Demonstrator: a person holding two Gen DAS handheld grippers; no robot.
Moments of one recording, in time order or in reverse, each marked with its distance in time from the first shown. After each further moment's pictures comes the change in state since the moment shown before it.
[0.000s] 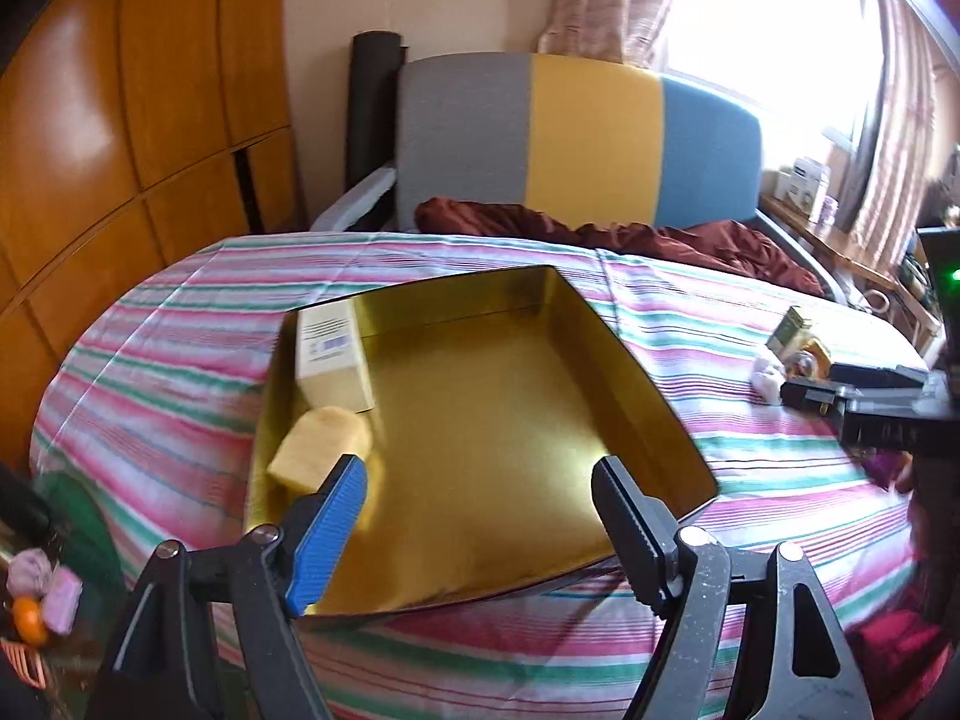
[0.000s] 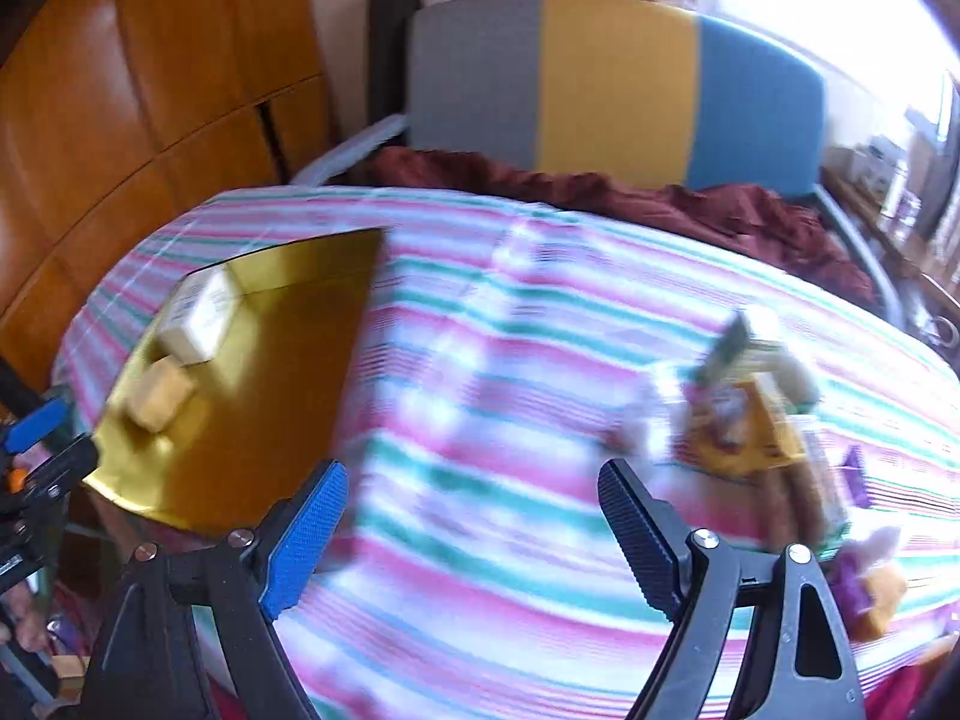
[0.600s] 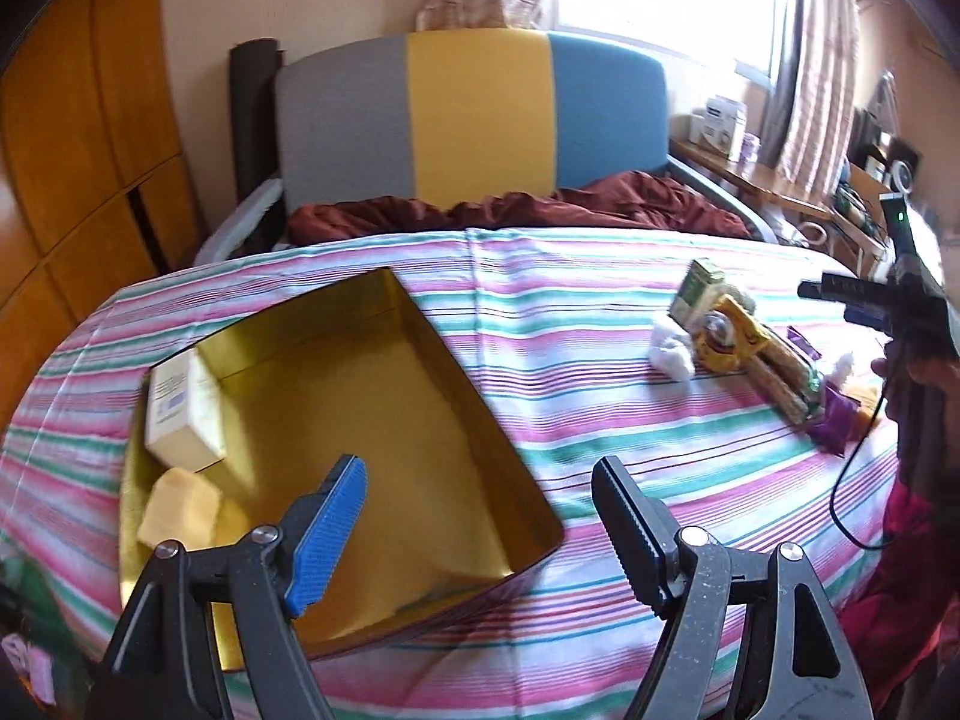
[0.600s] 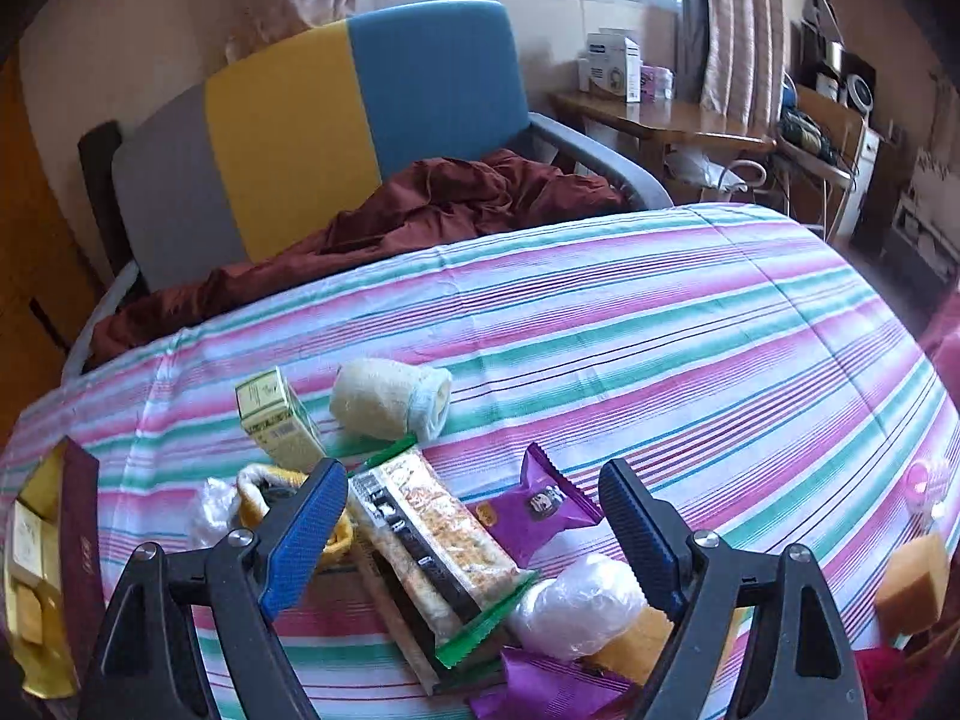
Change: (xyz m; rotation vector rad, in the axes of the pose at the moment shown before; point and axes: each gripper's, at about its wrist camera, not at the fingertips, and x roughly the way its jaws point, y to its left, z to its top) left arm 0.034 -0.102 0.023 0.166 0.061 -0.141; right arm -0.013 -0.232 -0.013 0.504 -0.098 -0.305
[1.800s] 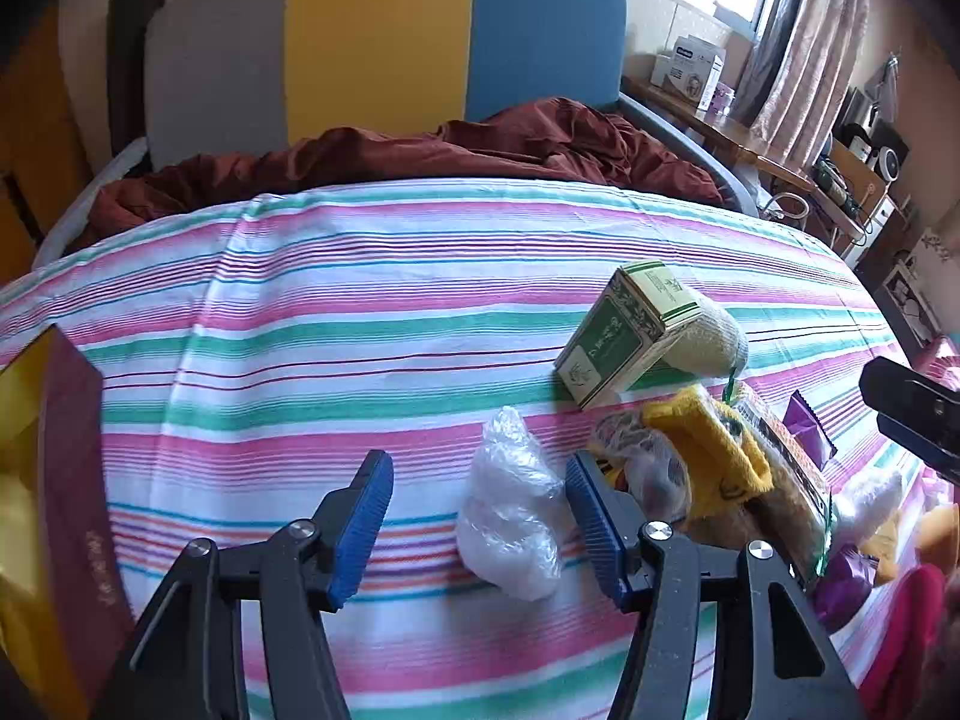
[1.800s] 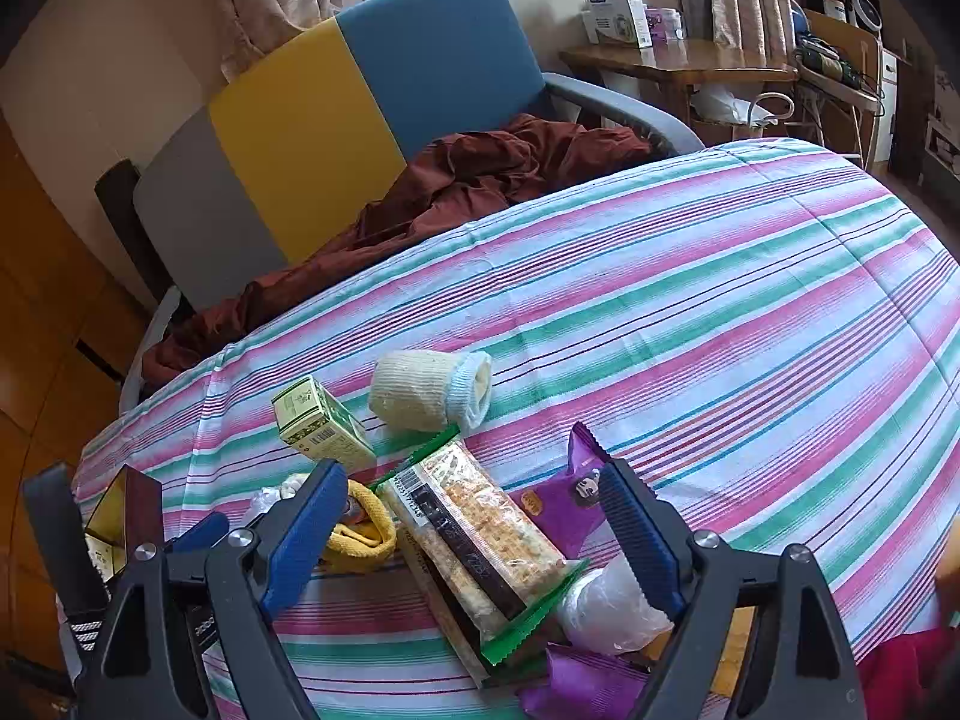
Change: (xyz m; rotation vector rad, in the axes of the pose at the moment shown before) left arm 0.190 -0.133 0.086 -0.016 0.158 -0.149; right arm 0.010 -0.013 0.005 0.095 0.087 0.157
